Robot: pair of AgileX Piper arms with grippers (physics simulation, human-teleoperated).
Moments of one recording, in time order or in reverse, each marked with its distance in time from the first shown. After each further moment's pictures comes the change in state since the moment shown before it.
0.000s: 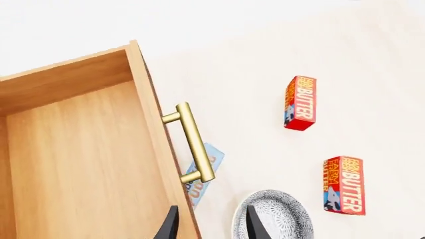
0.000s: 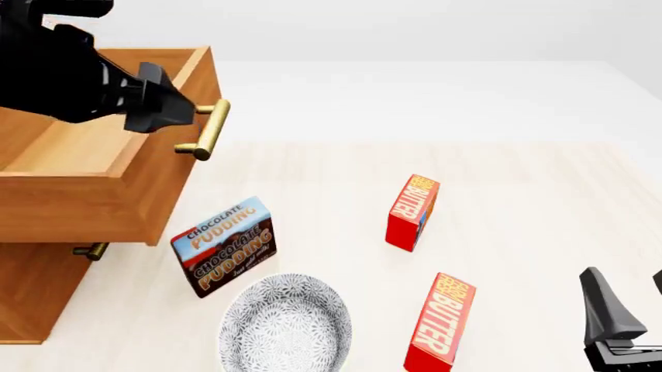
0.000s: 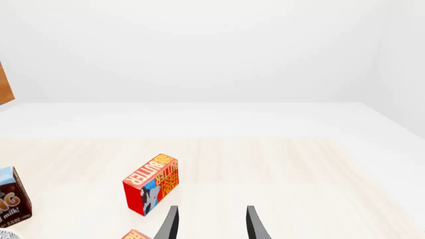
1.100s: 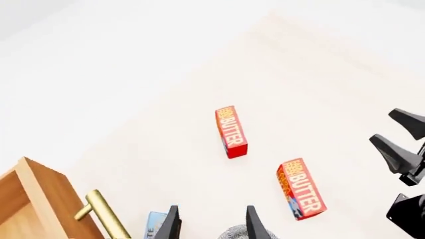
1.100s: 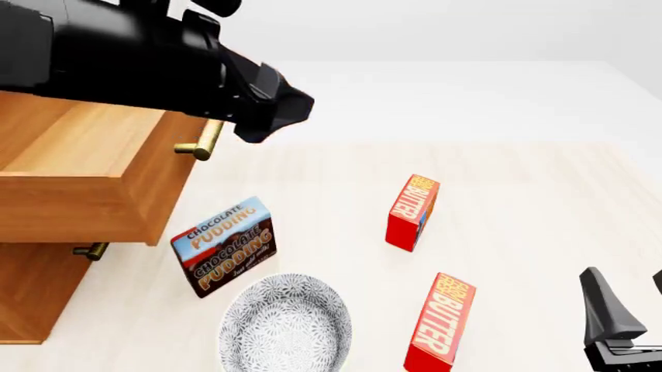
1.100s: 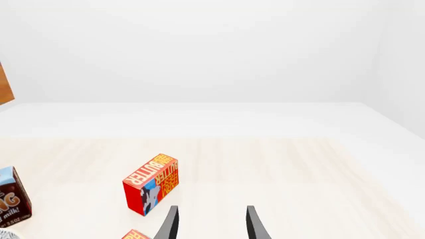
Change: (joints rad) left arm -0.319 0.085 -0.022 -0.259 0.172; right arm 0.000 0.000 0.001 0.000 0.000
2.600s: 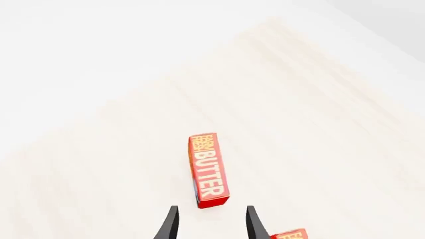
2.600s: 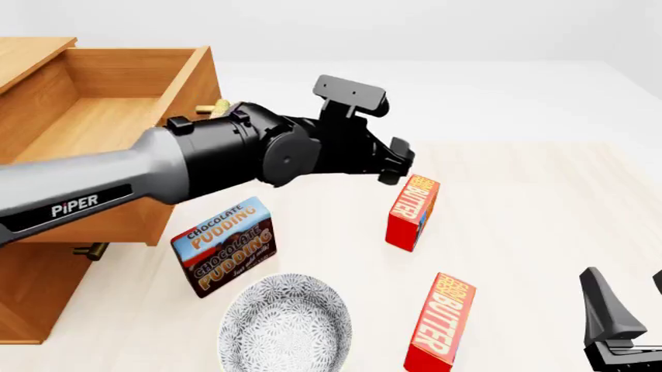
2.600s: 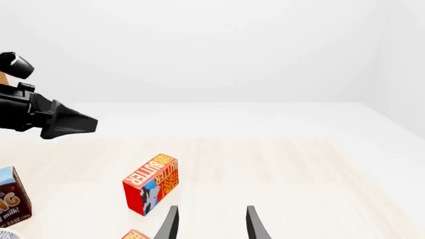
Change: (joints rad) left arm -0.053 0.519 0.010 -0.527 -0.224; right arm 0.000 0.000 0.001 0.000 0.000
